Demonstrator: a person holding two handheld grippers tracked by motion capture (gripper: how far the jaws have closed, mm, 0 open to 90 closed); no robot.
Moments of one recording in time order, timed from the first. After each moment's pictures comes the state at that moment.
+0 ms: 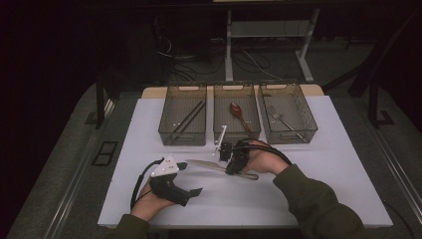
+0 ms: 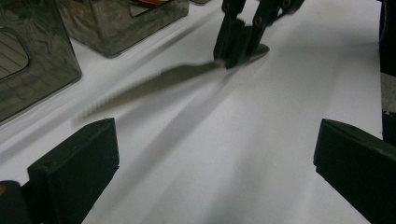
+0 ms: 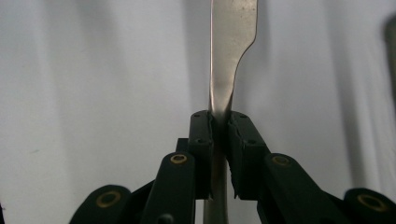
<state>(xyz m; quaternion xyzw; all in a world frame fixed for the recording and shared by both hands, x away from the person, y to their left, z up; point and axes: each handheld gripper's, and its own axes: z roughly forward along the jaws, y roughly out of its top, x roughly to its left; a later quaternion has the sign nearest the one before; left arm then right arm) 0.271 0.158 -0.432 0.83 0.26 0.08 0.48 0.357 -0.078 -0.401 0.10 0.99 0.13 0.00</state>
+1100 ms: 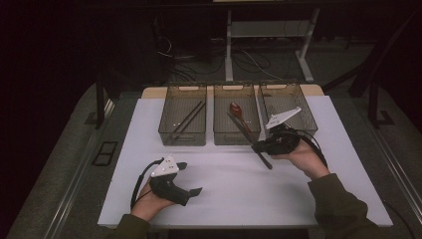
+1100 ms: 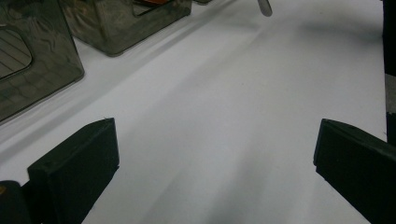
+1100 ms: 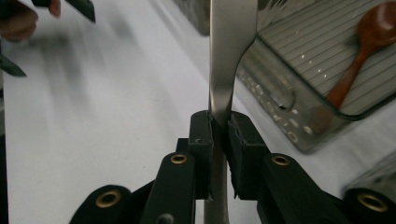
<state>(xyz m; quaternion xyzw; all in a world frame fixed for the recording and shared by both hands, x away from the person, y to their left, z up) 0.272 0.158 -0.434 0.83 0.26 0.08 0.48 0.363 -0.208 -0.374 0.28 0.88 0.38 0.03</state>
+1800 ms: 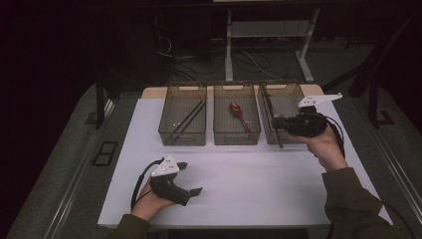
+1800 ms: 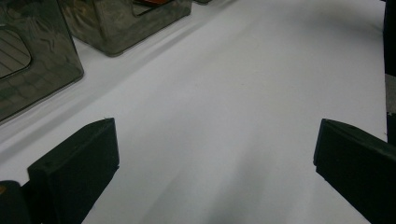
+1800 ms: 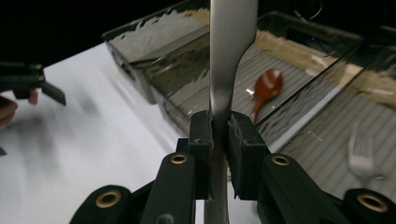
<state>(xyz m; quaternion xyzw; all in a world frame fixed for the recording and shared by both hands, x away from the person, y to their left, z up) 0.272 0.157 -0.434 0.83 0.26 0.08 0.48 0.373 -0.267 -0.336 0.34 0.80 0.48 0.10</state>
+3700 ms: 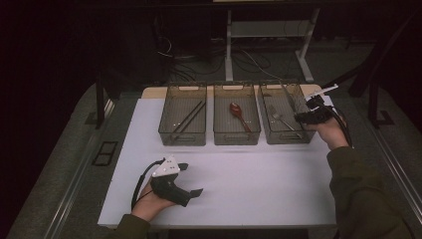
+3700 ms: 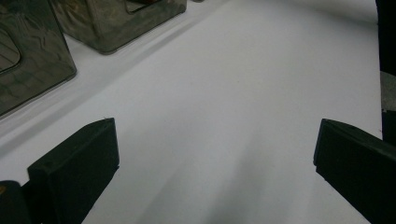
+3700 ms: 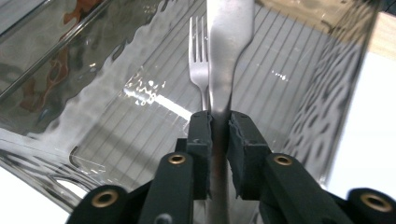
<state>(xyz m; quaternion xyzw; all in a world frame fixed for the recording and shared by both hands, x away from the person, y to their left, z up) 0.272 0.156 -0.435 0.84 0.26 0.08 0.48 0.453 -0.324 -0.389 0.48 0.81 0.29 0.16</state>
